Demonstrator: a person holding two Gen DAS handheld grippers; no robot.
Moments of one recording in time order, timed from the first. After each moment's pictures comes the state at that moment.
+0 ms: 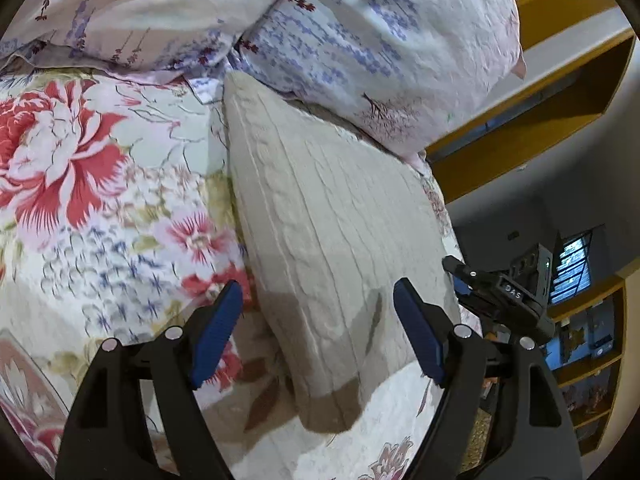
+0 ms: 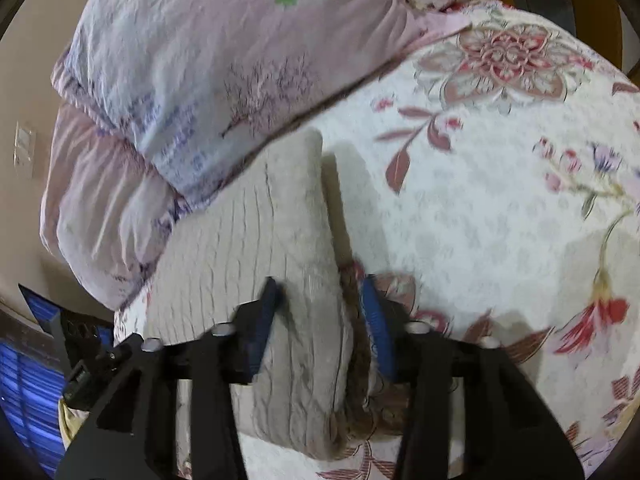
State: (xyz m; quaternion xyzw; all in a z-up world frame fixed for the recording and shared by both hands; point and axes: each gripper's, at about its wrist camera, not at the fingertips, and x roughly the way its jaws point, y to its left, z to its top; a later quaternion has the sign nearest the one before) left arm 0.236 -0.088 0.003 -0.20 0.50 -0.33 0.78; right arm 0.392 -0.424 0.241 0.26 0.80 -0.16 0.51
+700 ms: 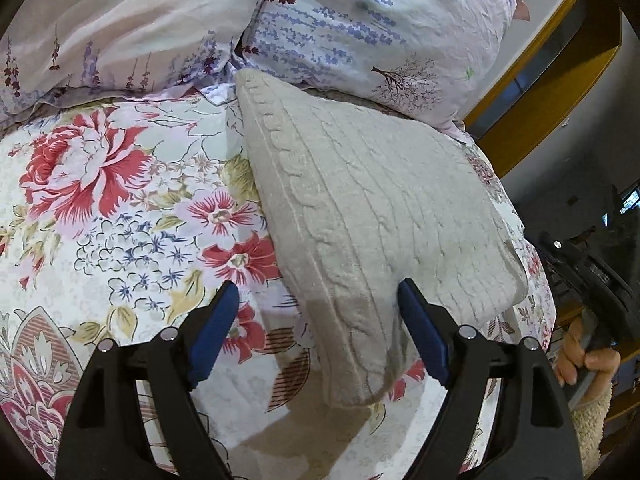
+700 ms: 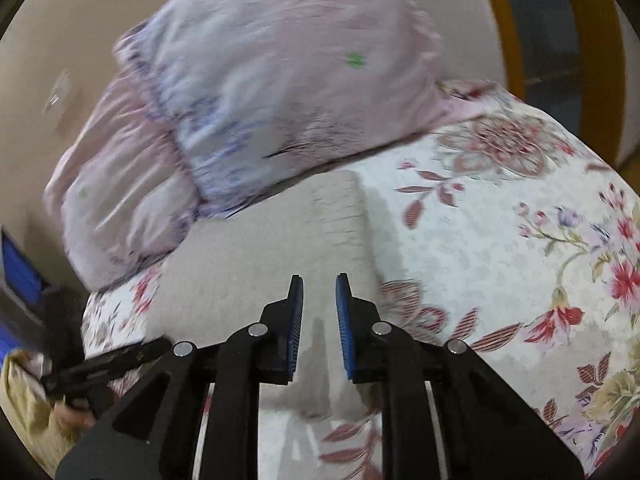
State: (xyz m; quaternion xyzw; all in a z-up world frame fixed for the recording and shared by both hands) left arm 0.201 -0.104 0.001 -0.07 0.48 -0.27 0.83; right arm 0.404 -0.383 0.300 0.15 0.76 -0.11 0.62
